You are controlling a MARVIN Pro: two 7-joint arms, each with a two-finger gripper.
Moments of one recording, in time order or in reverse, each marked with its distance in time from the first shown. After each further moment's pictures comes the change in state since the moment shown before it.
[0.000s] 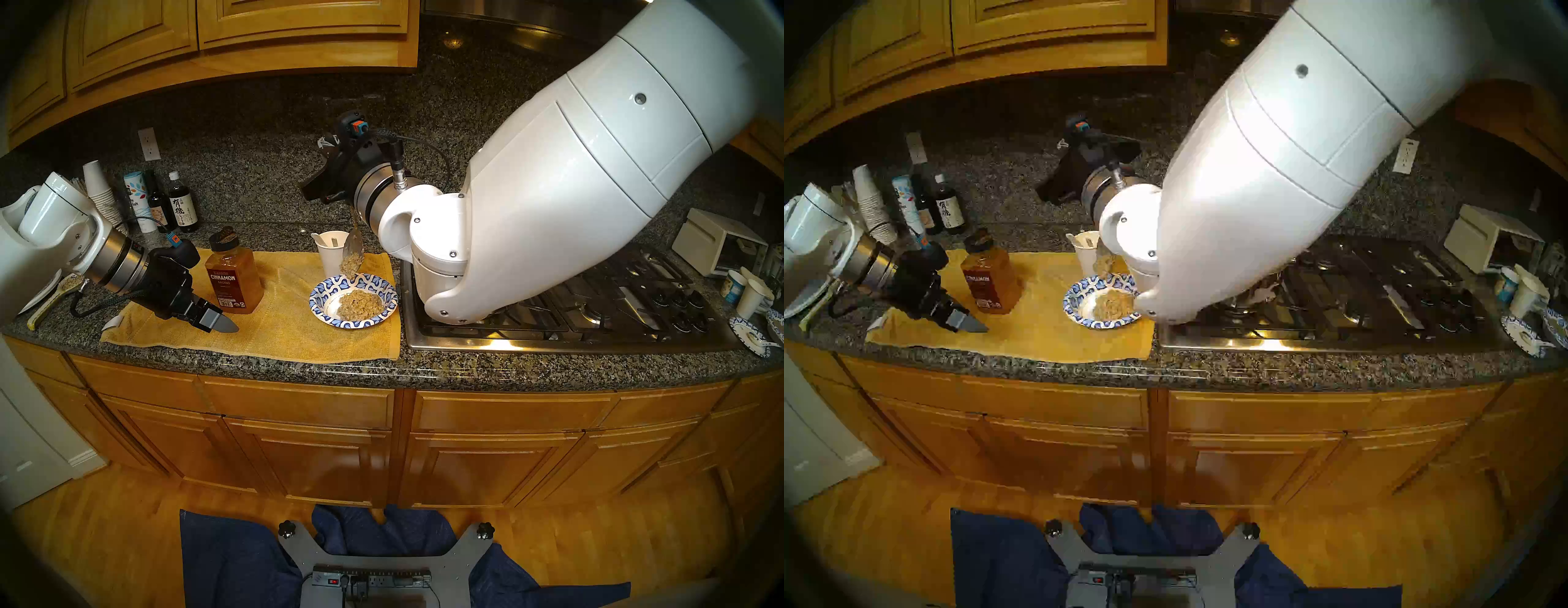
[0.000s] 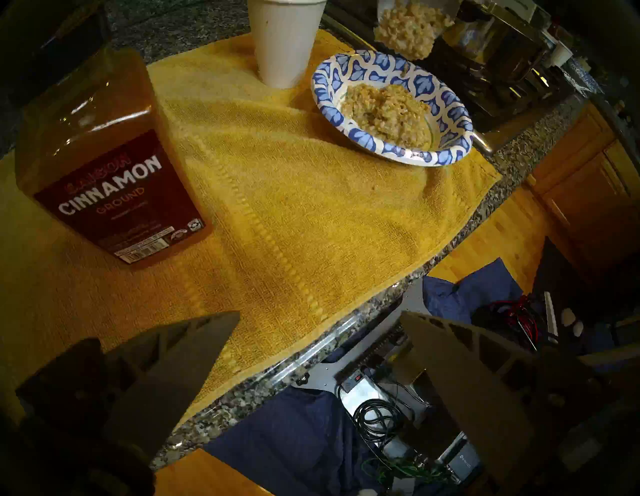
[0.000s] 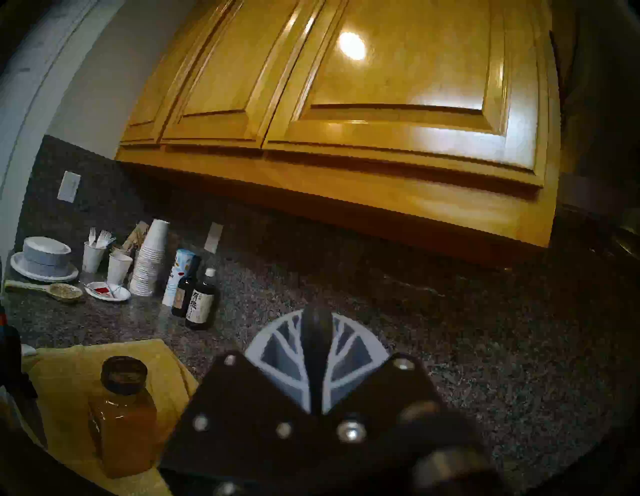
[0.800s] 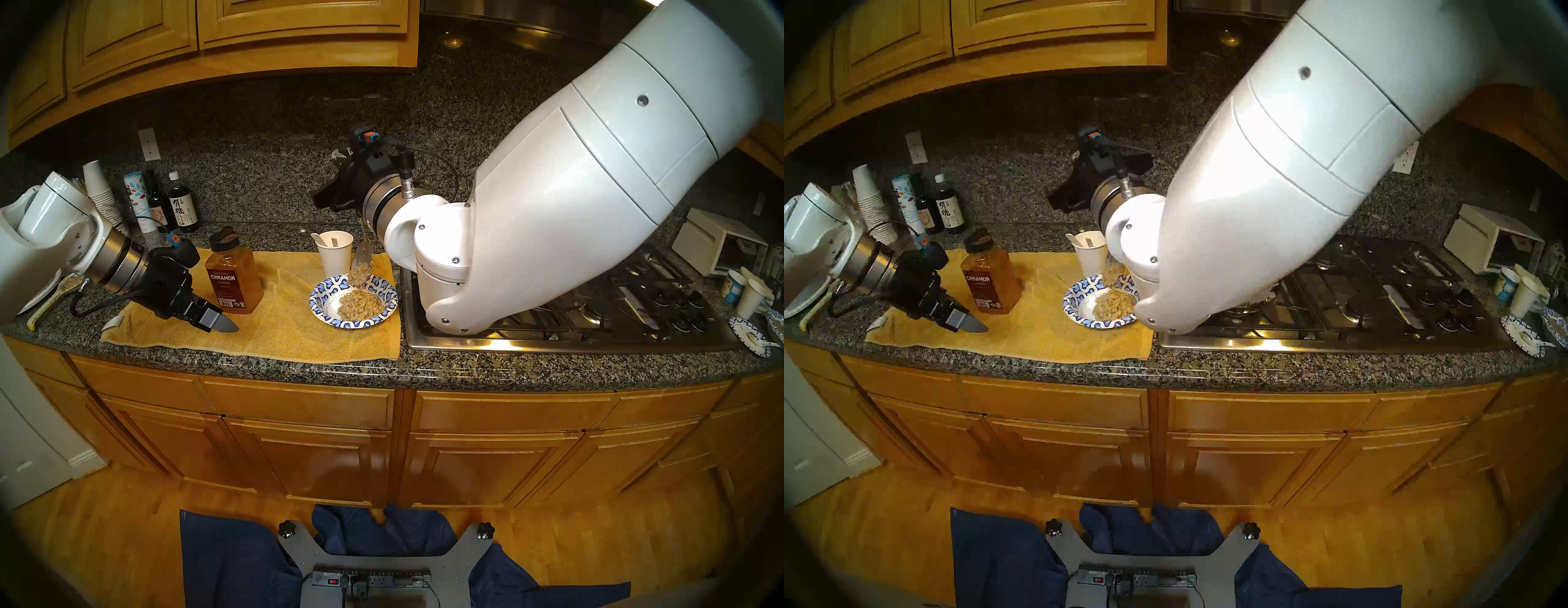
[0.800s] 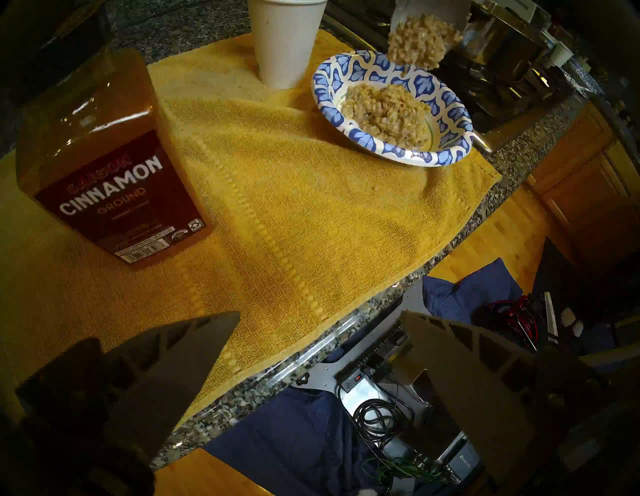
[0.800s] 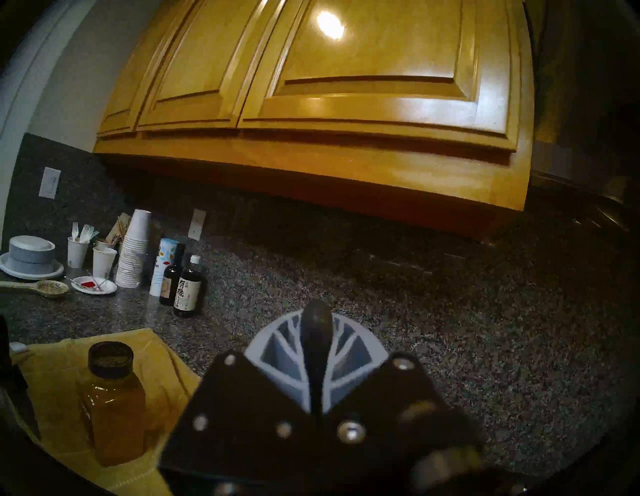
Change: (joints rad) left arm -0.001 0.000 -0.001 0.000 0.000 0.002 0.000; right arm -0.006 0.000 0.005 -0.034 0.073 0.000 0.000
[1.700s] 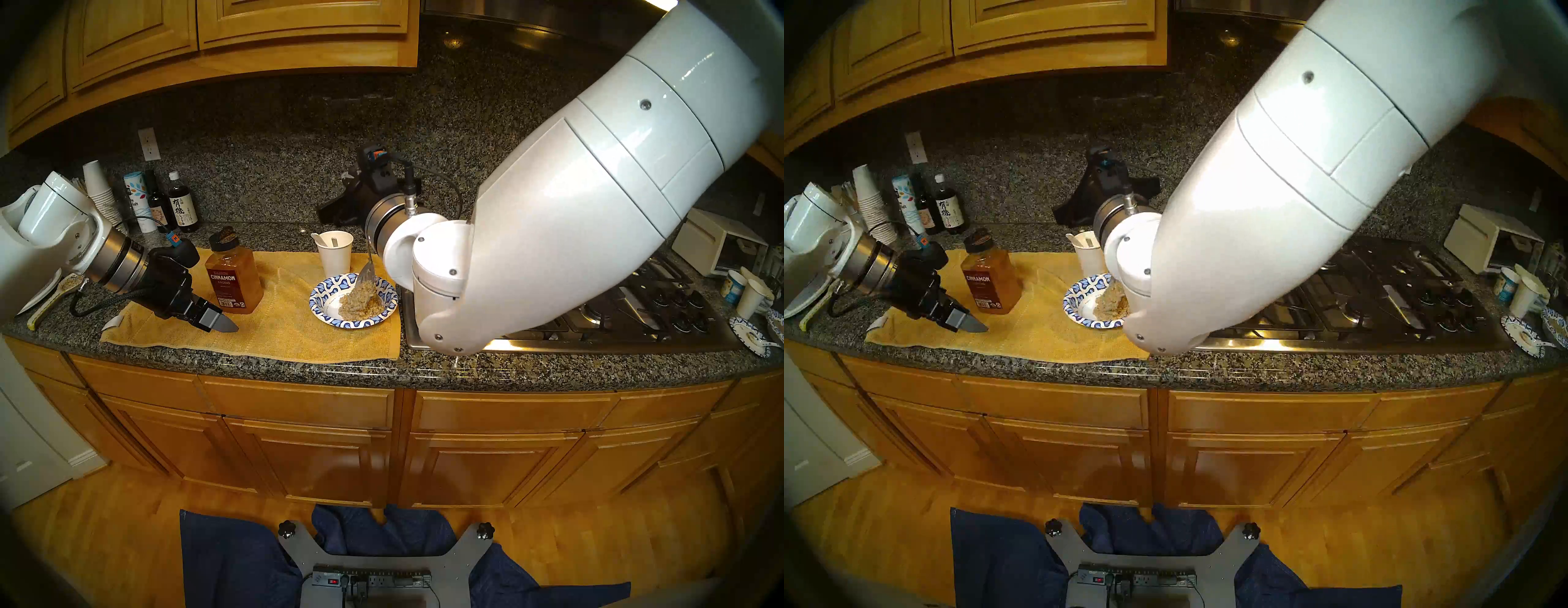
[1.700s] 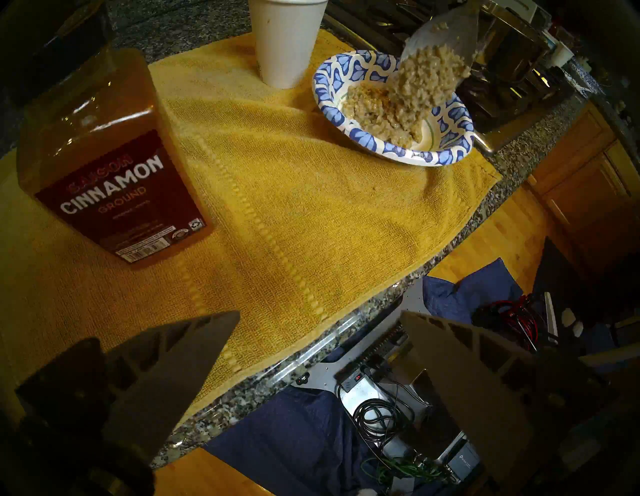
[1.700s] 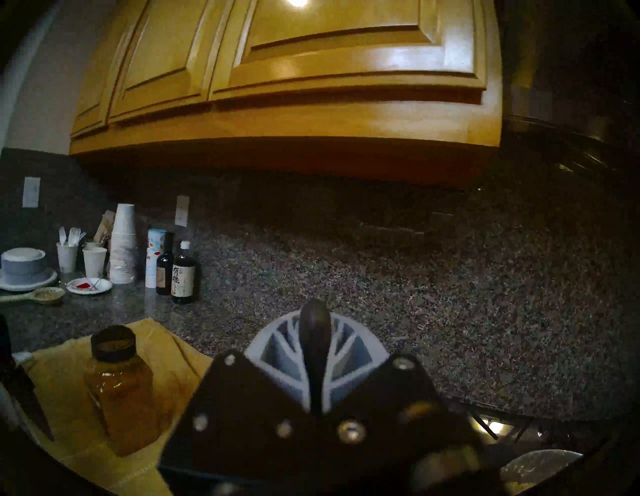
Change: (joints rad) left arm -0.001 0.000 0.000 0.000 0.000 0.003 0.000; right arm -0.020 0.018 0.033 -0.056 0.104 0.000 0.000
